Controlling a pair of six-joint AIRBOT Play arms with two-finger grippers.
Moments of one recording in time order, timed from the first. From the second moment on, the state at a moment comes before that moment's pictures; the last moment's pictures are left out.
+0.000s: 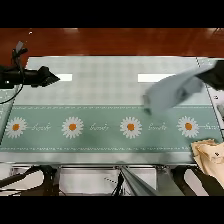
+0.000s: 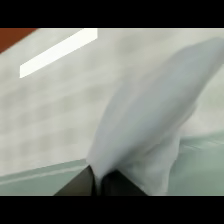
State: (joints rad) left arm 0.20 -1.32 1.13 0.72 -1.08 -1.16; right arm -0.45 -0.87 1.15 -0.97 1.31 1.57
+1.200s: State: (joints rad) left arm 0.14 -1.51 1.11 0.73 -0.73 -1.11; right arm -1.21 -0.69 1.24 -1.90 1.85 1.54
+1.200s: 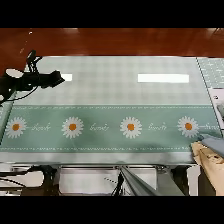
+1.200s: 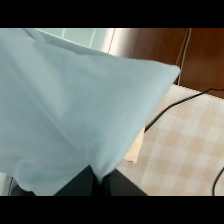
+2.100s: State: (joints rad) left arm 0.15 -1.49 1.17 0.72 -0.86 -1.11; right arm -1.21 -0.68 1.24 -1.57 1.58 1.47
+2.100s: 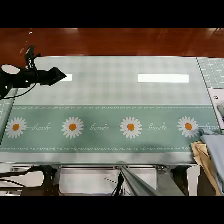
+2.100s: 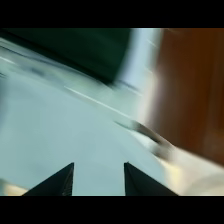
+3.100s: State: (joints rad) left arm -0.40 -1.18 1.20 1.64 -1.23 -1.74; right arm -0.06 -1.12 1.19 -1.52 1.36 1.45
